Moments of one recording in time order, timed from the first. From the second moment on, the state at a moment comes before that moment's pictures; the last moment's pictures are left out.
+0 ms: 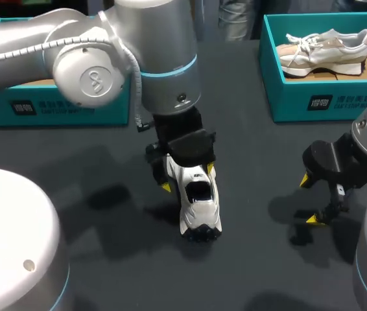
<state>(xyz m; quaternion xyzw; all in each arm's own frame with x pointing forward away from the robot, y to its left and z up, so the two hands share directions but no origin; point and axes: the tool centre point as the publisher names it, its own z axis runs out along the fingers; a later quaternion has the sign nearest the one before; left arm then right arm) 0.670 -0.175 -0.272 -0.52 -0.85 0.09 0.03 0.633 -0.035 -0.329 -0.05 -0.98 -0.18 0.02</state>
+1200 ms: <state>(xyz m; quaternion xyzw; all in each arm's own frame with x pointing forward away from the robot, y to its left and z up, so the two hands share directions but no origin) 0.617 -0.164 -0.267 -0.20 -0.98 -0.01 0.00 0.633 -0.035 -0.329 -0.05 -0.98 -0.18 0.02</state>
